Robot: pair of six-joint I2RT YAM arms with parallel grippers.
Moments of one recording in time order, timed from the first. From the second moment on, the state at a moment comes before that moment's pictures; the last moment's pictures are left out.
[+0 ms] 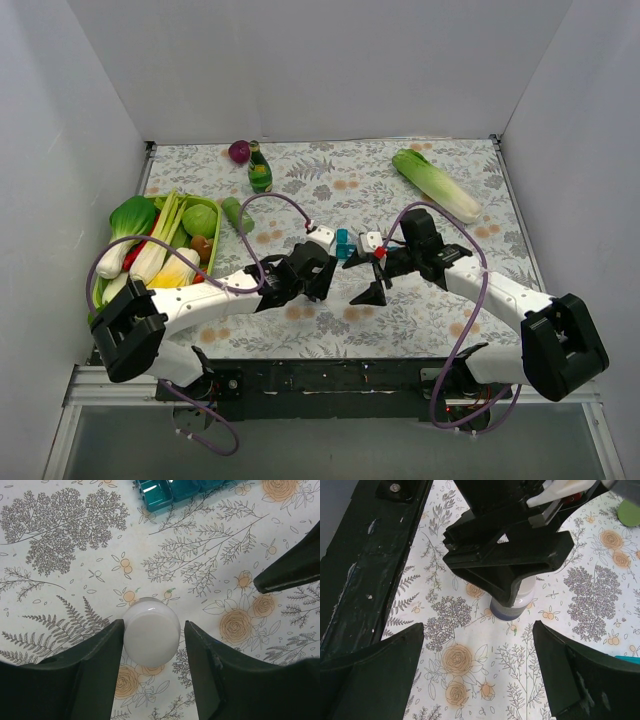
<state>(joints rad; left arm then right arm) -0.99 1.40 0.84 -0.22 -0.31 -0.42 0.54 1.28 0.72 -0.16 -1.09 -0.71</state>
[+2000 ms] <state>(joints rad) -0.89 1.07 0.56 0.20 -0.02 -1.08 0.57 1.35 0.58 0.28 -1.11 -0.24</state>
